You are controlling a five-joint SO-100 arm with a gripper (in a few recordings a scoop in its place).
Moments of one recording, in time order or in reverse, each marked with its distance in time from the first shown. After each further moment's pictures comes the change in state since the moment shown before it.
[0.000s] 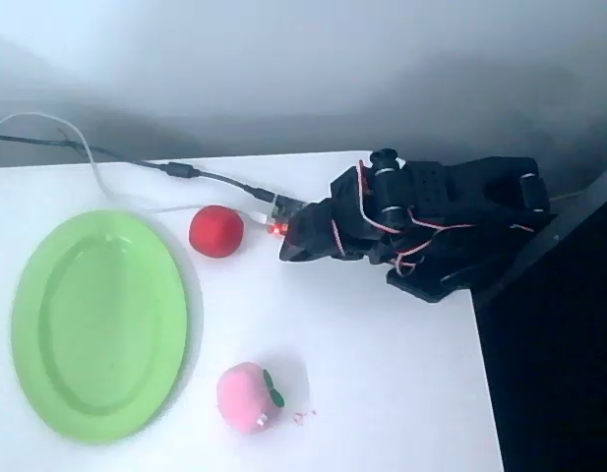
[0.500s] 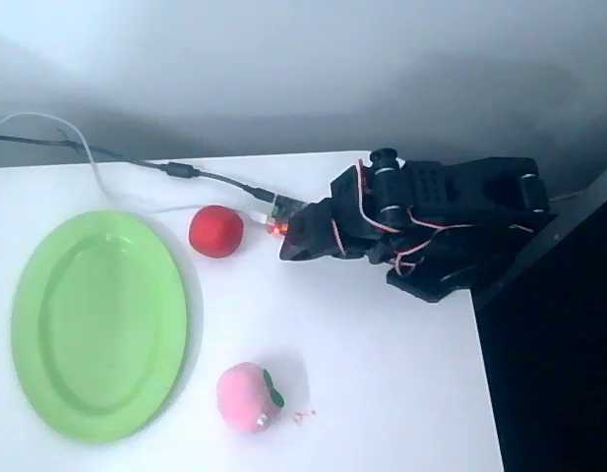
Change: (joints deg) arm 0.2 0.0 0.0 0.4 1.9
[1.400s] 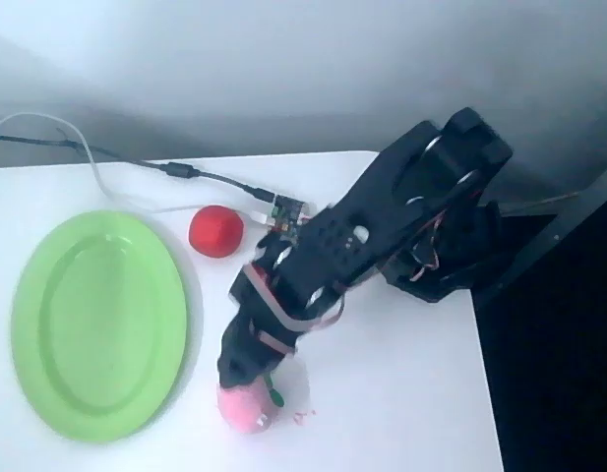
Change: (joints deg) arm -35.8 -85.6 -80.9 -14.1 18.4
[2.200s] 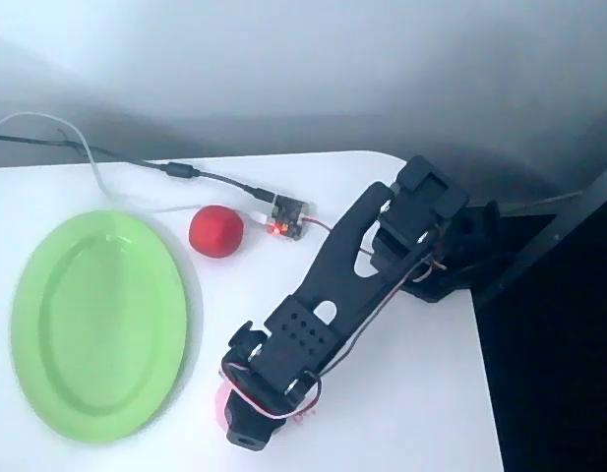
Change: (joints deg) arm -6.9 -22.2 -8.9 -1.2 6.6
